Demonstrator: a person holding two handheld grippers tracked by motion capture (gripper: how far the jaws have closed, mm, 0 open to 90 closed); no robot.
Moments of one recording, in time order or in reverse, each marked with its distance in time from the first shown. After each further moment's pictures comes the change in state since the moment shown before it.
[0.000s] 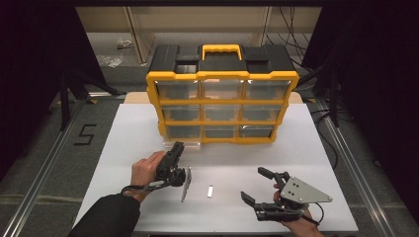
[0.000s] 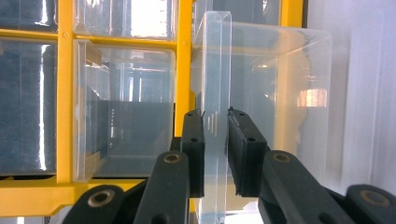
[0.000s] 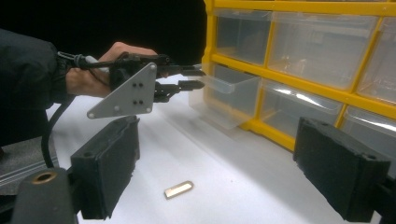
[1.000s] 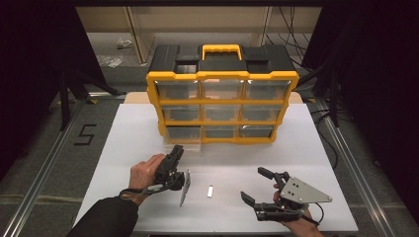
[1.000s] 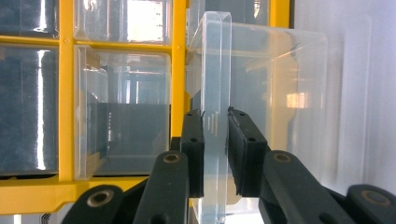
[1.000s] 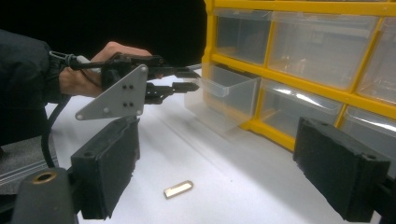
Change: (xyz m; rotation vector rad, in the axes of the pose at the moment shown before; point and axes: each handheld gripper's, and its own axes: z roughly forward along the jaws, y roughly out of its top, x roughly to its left) left arm -0.002 0.000 -0.010 -0.009 -0.024 0.007; right arm 0.000 0.000 0.000 0.000 0.001 -0.002
